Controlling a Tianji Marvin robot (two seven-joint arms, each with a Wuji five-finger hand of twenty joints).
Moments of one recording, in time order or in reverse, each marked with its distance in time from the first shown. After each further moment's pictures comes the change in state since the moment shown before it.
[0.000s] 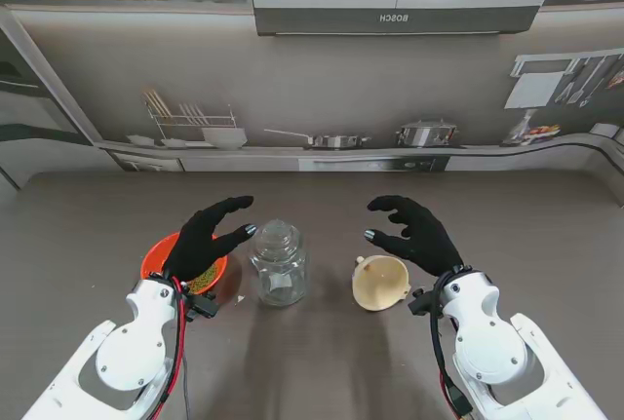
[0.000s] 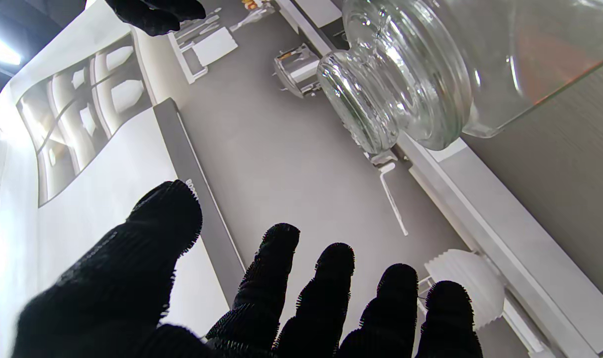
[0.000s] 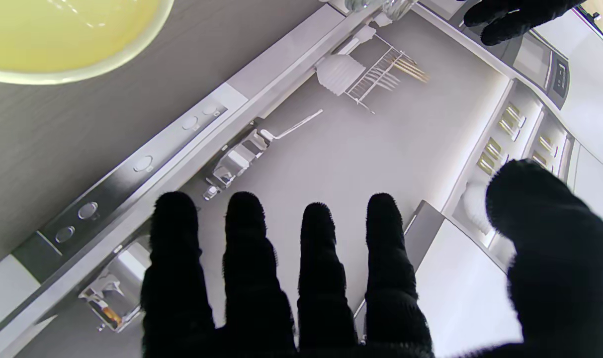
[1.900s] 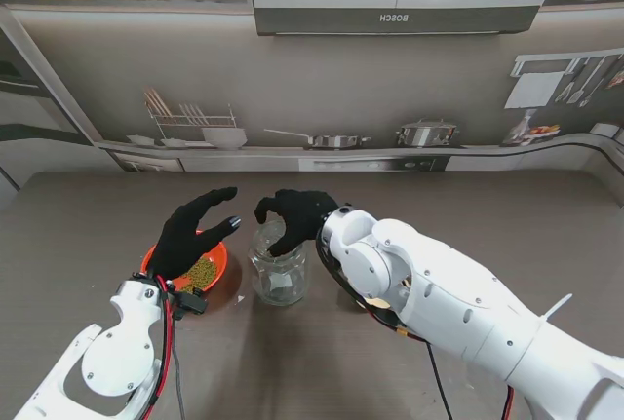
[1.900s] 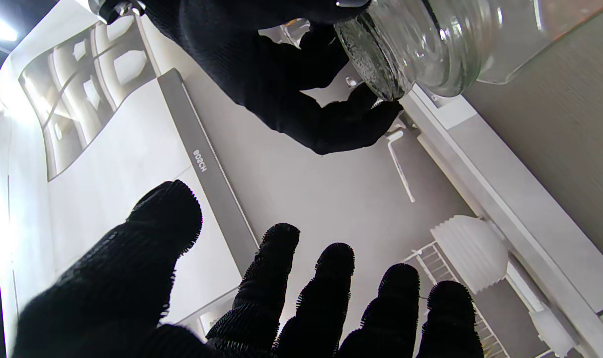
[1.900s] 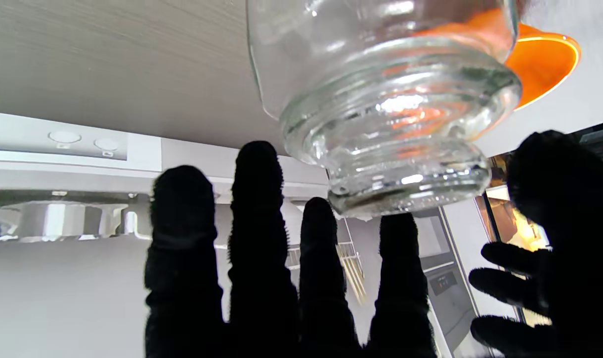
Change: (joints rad) left arm 0.047 -0.003 -0.053 -0.060 -0.001 -0.001 0.032; right arm 0.766 -0.009 -0.778 0.333 -0.291 0.237 0.246; left_hand 0.000 0.000 0.000 0.000 0.000 0.000 0.000 0.000 0.000 0.000 0.000 0.000 0.000 0.011 0.000 0.000 0.000 0.011 0.000 0.001; right_hand -0.072 -0.223 0.171 0.036 -0.099 -0.125 0.089 0.173 -0.028 0.003 0.272 0.206 0.222 -0.078 0.631 0.315 0.310 -0.063 0.641 0.052
